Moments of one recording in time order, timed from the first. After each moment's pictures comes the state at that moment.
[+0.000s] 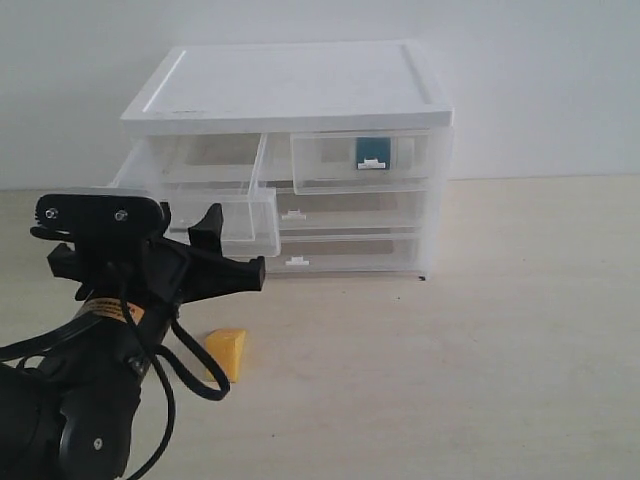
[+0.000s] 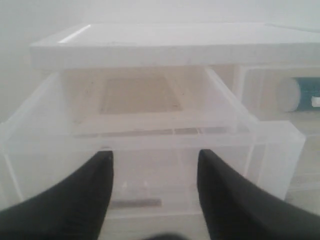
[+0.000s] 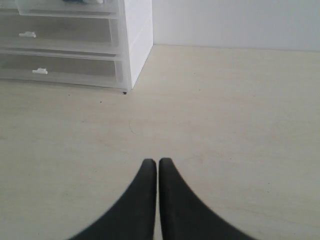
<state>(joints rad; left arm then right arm) -0.84 1.79 -0.58 -0.78 -1.20 0.31 0.21 0.01 0.00 0.03 0.35 -0.02</state>
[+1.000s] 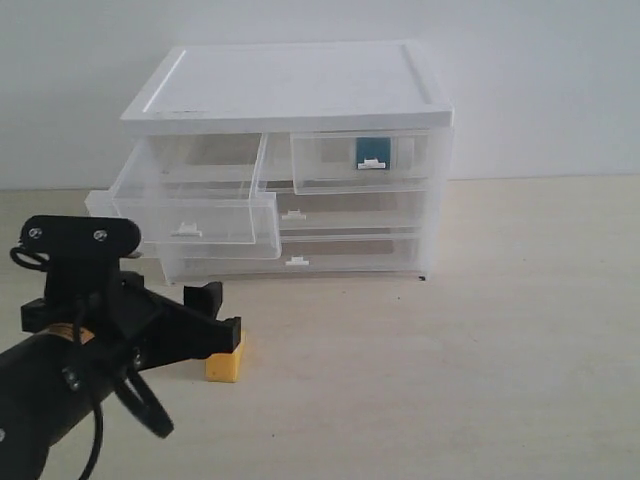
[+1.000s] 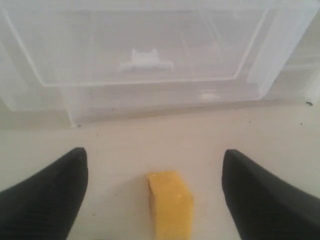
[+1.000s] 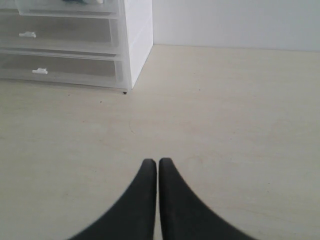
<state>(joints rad) -0.84 1.57 -0.49 -0.97 -0.73 0.49 0.21 0.01 0.00 0.03 0.35 -0.02</state>
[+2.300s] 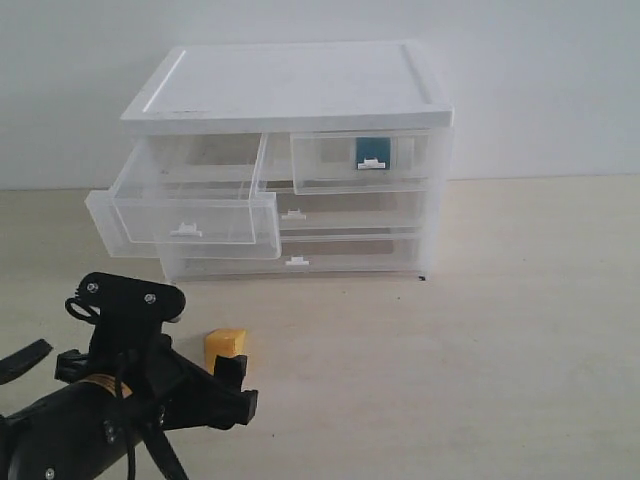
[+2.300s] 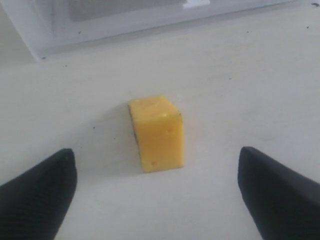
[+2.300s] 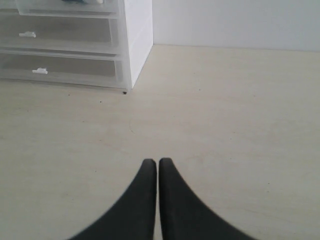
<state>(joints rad) -0.84 1.74 -0.47 -0.86 -0.65 0.39 0.21 0.01 0.00 0.03 0.35 -0.02</state>
